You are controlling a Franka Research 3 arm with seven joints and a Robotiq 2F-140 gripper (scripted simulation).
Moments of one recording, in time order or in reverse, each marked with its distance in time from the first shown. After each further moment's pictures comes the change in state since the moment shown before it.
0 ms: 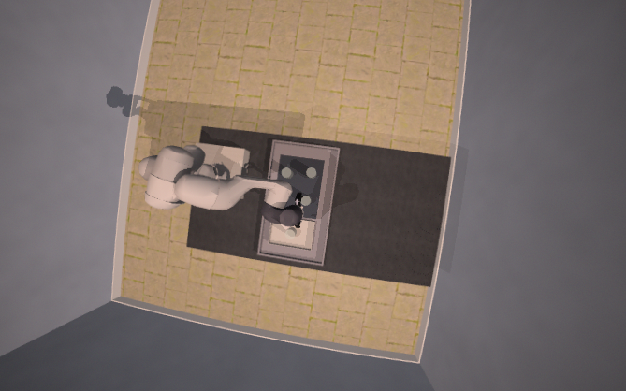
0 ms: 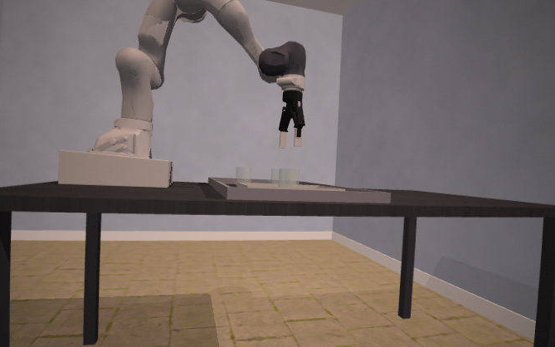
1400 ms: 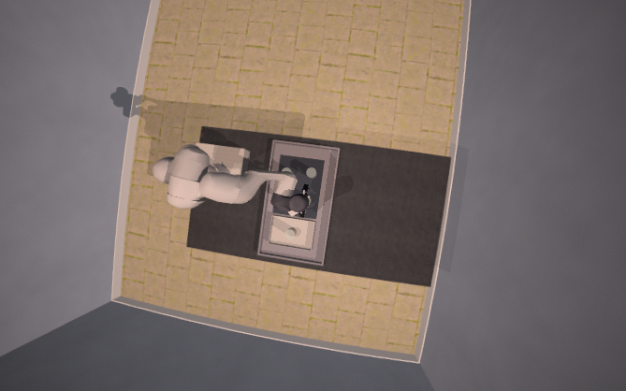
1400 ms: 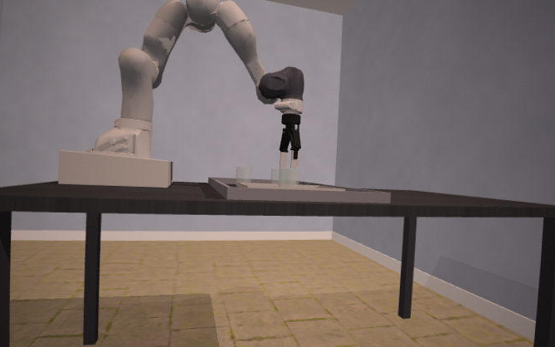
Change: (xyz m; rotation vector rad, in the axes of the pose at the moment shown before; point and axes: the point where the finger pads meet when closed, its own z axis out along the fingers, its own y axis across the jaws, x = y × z) arm -0.019 0.050 0.078 0.009 0.006 0.077
